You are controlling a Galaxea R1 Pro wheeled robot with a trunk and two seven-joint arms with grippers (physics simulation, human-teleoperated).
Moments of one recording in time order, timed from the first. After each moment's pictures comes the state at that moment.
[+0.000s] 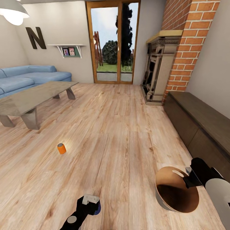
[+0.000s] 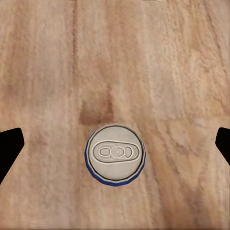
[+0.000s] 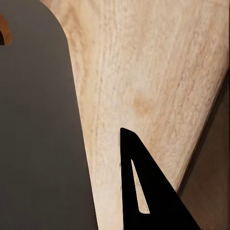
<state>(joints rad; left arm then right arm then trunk) -0.30 -0.05 -0.21 -0.66 0.00 -0.02 0.00 -0.86 -0.33 -0.15 -0.42 0.66 0.96 0.52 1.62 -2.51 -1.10</state>
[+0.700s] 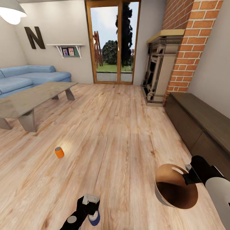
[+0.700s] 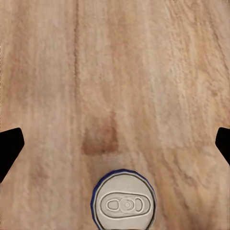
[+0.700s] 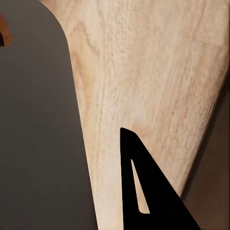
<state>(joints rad) -0.30 -0.05 -0.21 -0.66 0.00 -0.02 -0.01 -0.87 -0.33 -0.15 -0.46 0.65 0.97 0.53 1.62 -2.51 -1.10</state>
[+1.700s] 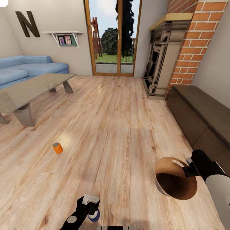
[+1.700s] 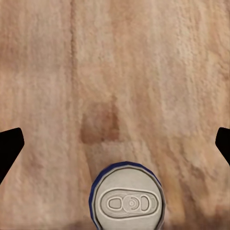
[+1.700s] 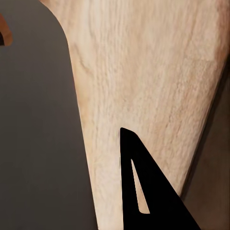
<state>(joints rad) -0.30 -0.05 -0.21 -0.66 0.00 -0.02 0.00 -0.87 -0.32 -0.16 -0.58 0.65 1.03 0.53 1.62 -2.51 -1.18</state>
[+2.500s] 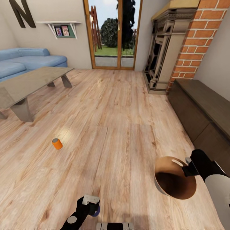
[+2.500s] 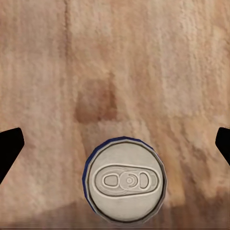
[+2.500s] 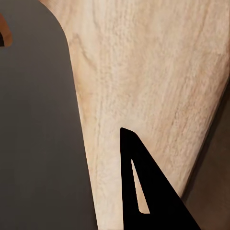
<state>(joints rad) -0.30 -0.05 -0.21 -0.66 0.00 -0.02 0.00 -0.87 -0.32 -0.16 -0.59 0.65 1.03 0.53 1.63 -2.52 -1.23</state>
